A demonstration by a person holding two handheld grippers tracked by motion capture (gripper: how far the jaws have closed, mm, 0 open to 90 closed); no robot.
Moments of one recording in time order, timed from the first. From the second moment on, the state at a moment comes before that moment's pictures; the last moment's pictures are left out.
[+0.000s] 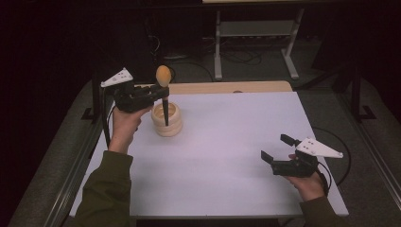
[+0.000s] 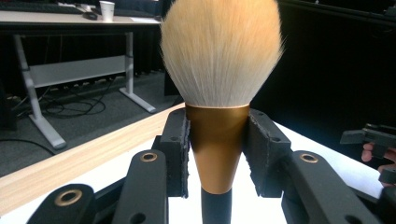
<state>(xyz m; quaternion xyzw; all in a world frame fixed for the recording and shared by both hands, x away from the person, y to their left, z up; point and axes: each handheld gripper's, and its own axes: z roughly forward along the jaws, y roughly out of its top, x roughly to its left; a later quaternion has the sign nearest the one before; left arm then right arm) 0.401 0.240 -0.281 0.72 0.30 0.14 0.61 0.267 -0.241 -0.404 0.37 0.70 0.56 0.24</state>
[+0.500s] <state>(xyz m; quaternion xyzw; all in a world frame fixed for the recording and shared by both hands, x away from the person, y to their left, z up) 0.412 0.244 -0.286 0.71 0.31 0.18 0.61 0.267 -0.242 -0.403 0.37 0.70 0.56 0.24</state>
